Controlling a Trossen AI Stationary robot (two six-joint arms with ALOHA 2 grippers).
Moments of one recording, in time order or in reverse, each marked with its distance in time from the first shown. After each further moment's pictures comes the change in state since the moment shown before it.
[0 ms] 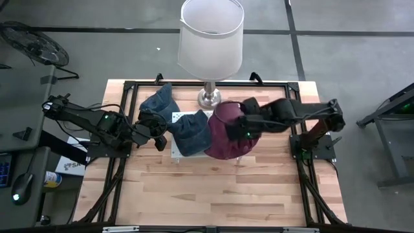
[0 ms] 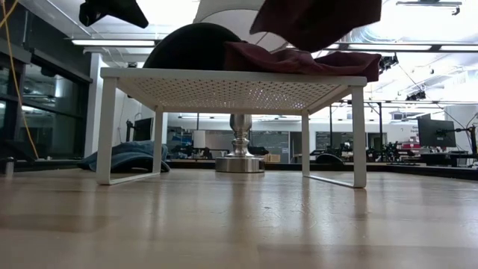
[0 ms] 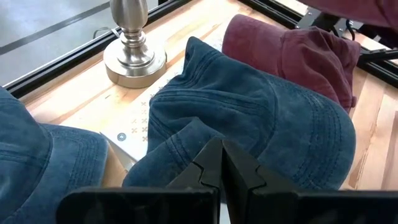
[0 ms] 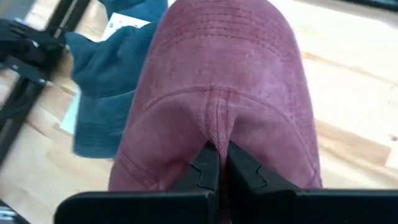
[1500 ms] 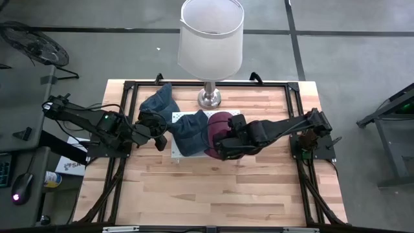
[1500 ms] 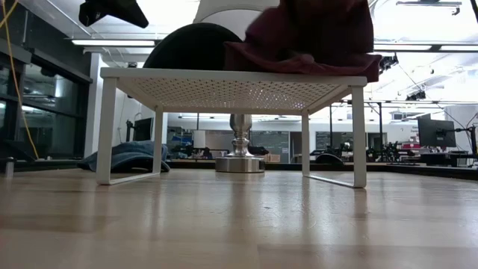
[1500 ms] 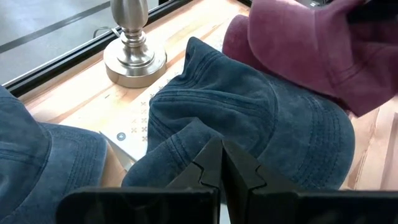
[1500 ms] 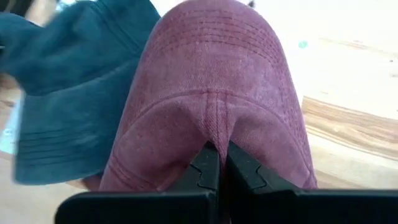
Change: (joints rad) left arm 0.000 0.000 0.000 0.001 0.000 -0.008; right arm 0.073 0.177 -0.047 0.013 0.108 0.228
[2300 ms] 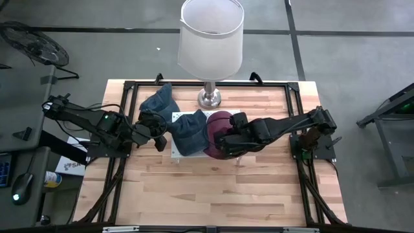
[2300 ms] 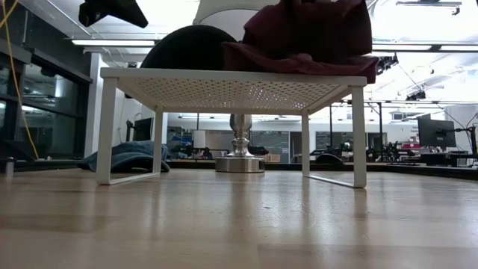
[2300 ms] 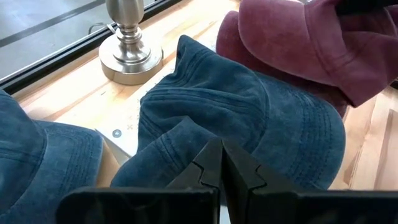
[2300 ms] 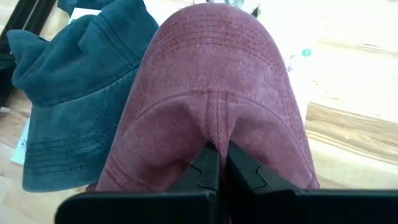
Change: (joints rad) left arm 0.000 0.000 0.000 0.000 0.019 -0.001; right arm -0.023 -0.062 -0.098 0.097 0.011 -0.014
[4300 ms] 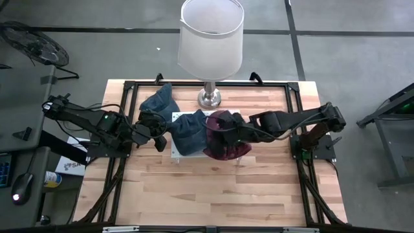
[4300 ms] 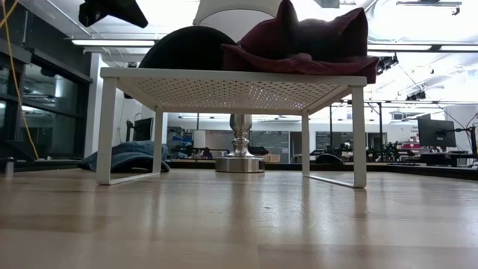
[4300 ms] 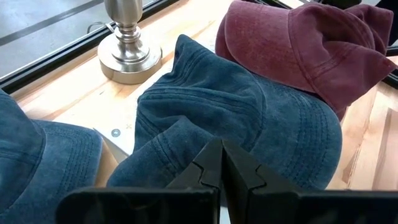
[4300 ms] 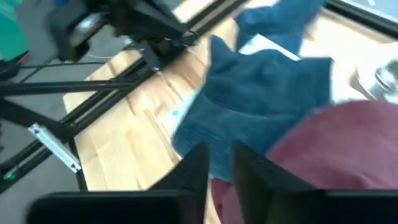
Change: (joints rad) left arm 0.000 0.000 0.000 0.000 0.005 0.000; right arm -0.030 -0.121 -0.105 0.583 -0.191 -0.699
